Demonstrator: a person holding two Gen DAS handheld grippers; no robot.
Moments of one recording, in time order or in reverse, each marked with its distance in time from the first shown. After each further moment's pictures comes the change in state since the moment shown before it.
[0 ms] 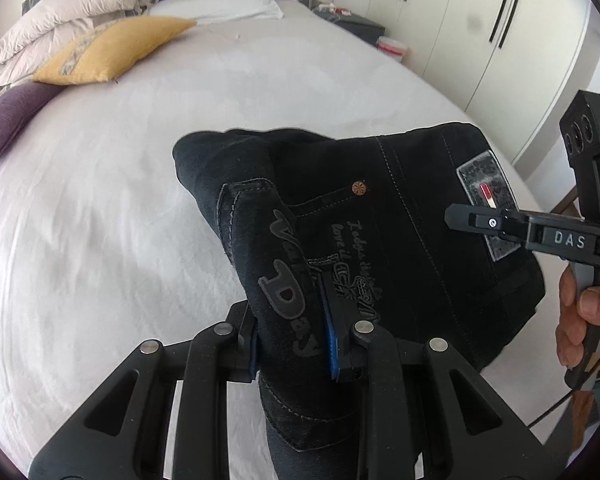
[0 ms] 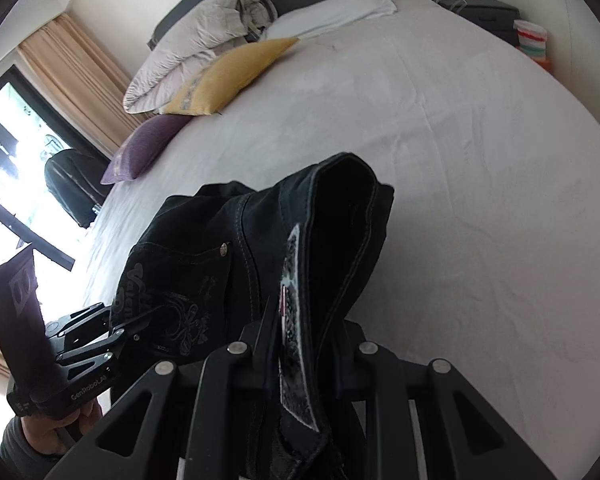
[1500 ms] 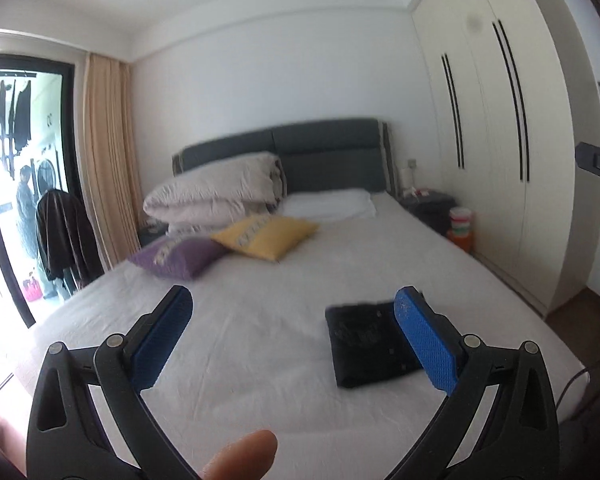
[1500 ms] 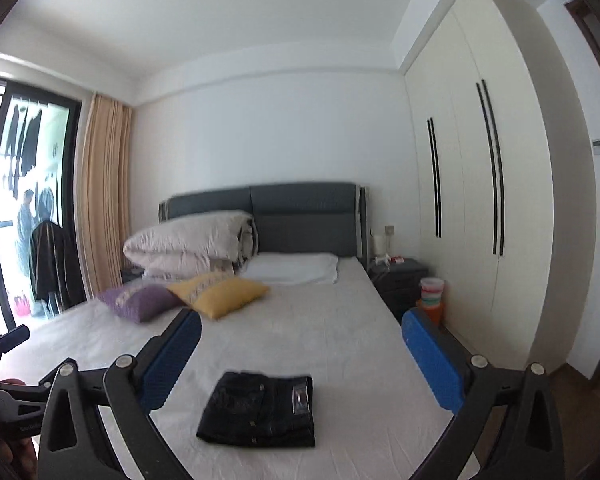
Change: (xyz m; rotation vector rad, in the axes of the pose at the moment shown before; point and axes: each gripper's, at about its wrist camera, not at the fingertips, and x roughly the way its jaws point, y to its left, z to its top) left arm -0.413 -0.137 -0.202 -0.039 -0.701 0.453; right arm -0.393 0.206 -0.203 -0.306 -0.863 -0.359
